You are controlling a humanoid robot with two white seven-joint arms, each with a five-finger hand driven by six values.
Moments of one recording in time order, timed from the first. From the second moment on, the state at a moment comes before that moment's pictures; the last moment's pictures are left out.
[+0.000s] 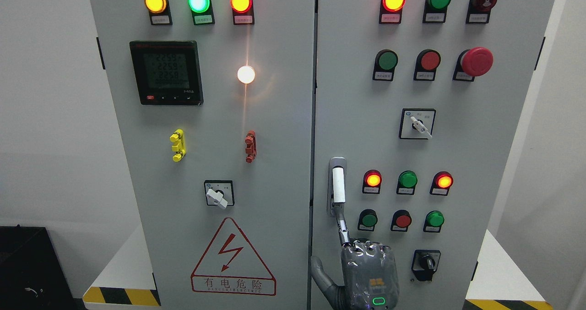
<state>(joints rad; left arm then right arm) 0.00 -0.10 -0.10 -0.07 0.07 -0.06 0.01 -0.27 0.13 0.31 -1.63 1.49 0.20 -0.30</state>
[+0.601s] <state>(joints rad) 0.00 -0.10 -0.10 -0.07 0.07 -0.06 0.01 -0.26 0.13 0.31 -1.63 1.49 0.20 -0.30</state>
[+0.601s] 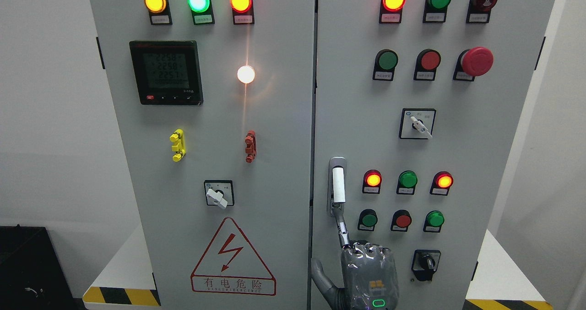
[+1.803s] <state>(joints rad) 0.00 -0.10 -0.10 -0.07 0.07 -0.06 0.01 -0.26 0.13 0.31 -1.65 1.49 0.20 -0.30</state>
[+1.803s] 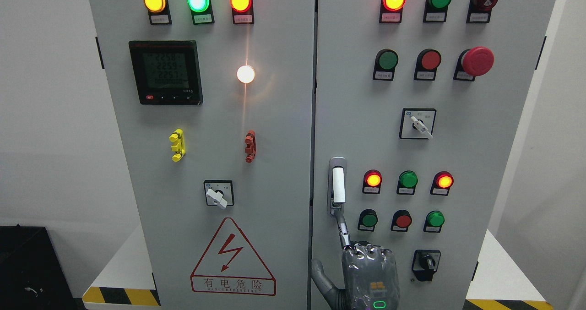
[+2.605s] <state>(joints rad) 0.00 -0.10 -0.10 -0.07 0.07 -0.06 0.01 -0.26 0.13 0.32 -1.69 1.48 0.19 -0.31</state>
